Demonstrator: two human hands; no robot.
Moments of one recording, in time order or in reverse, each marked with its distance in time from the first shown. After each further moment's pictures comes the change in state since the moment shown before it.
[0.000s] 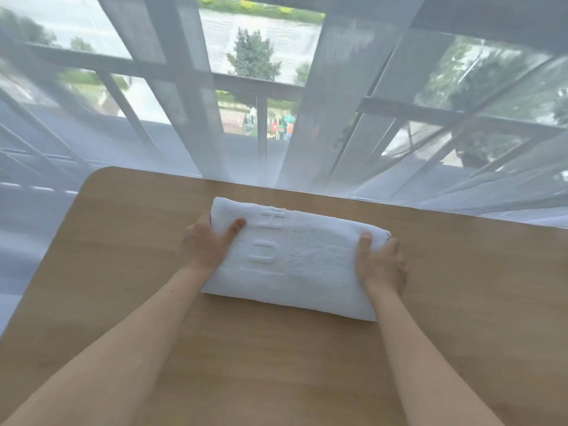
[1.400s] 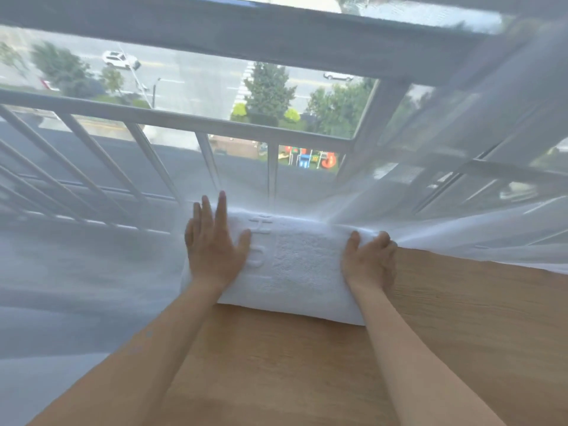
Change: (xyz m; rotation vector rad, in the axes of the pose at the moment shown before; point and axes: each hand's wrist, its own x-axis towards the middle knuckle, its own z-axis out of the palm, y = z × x) left_hand 0.153 -0.126 -0.171 0.260 0.076 0.230; right_hand -0.106 -0.244 0.172 -0.087 0.073 -0.156
